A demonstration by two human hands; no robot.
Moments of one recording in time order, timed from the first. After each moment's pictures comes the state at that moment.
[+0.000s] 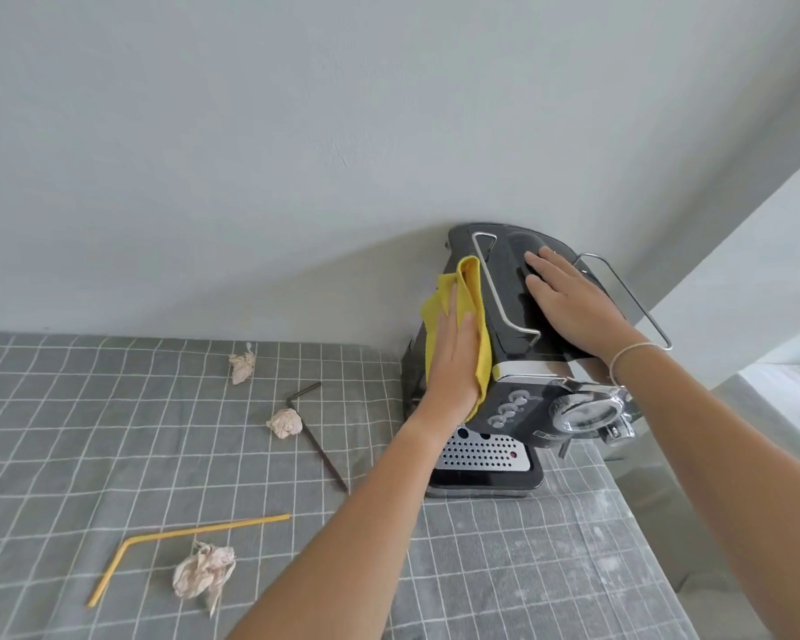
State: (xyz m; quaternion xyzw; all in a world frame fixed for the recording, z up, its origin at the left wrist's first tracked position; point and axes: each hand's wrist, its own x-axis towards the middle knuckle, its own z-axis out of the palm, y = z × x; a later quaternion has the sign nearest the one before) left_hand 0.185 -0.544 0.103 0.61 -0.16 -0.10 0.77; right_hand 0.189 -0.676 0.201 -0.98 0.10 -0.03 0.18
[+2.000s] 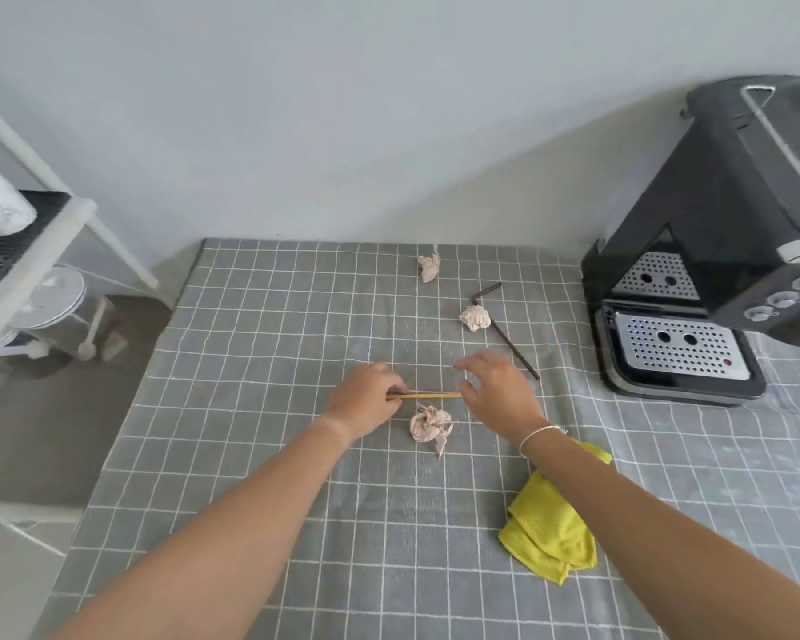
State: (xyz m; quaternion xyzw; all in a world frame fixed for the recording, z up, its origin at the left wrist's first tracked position) left_hand 0.133 -0.225 -0.036 0.94 -0.14 -0.19 0.24; right_hand 0.117 -0.426 -0.031 -0.97 -0.04 0.05 0.25
